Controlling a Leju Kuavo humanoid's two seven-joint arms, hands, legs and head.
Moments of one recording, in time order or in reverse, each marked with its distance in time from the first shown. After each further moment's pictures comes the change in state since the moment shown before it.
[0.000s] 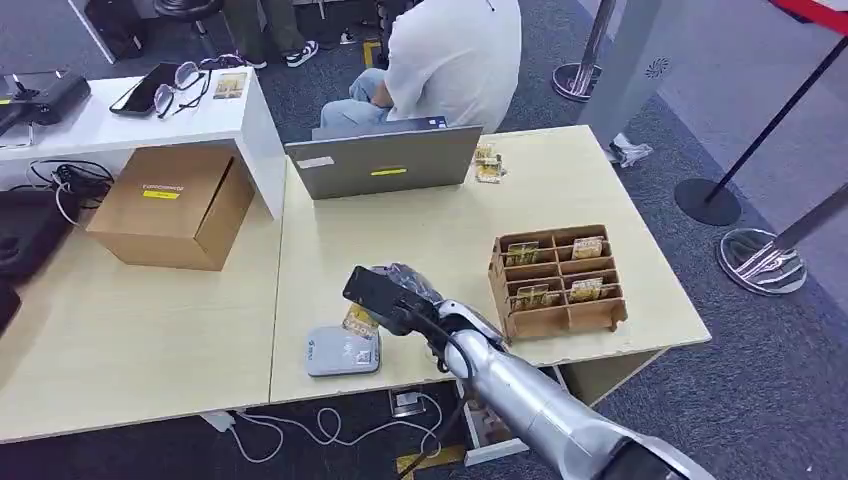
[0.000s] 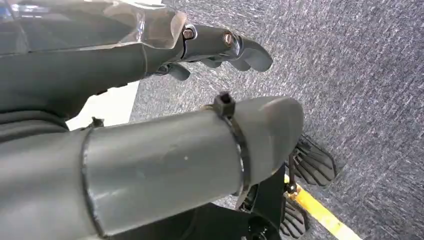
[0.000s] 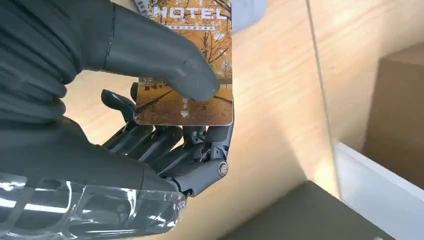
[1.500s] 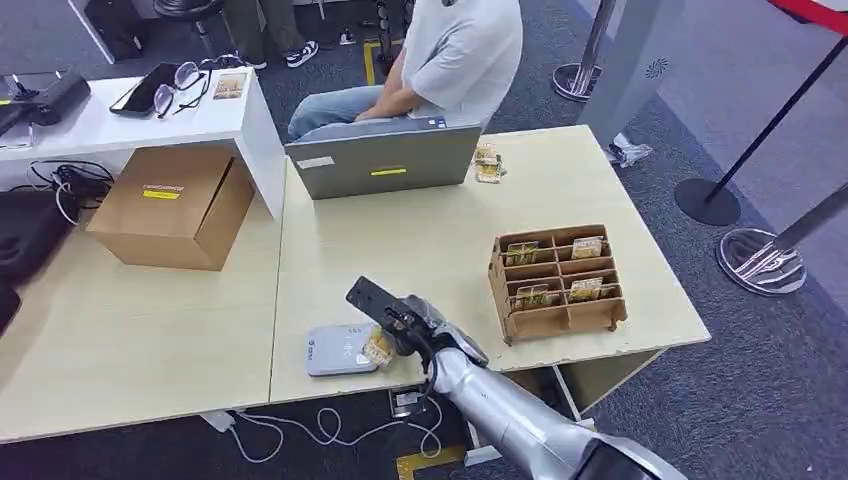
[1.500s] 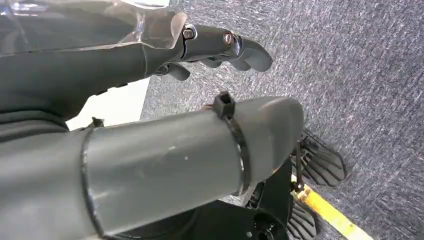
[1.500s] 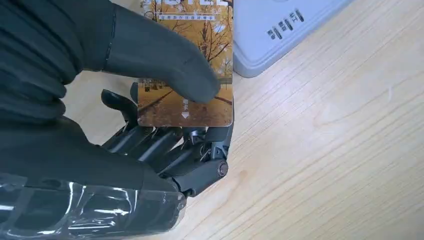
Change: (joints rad) left arm -0.028 0.002 0.000 0.016 -0.052 0.029 0.056; right arm -0.016 0.097 0.014 0.242 -0.013 -0.137 0.264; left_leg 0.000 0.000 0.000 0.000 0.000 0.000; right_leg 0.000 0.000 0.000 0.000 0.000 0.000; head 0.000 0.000
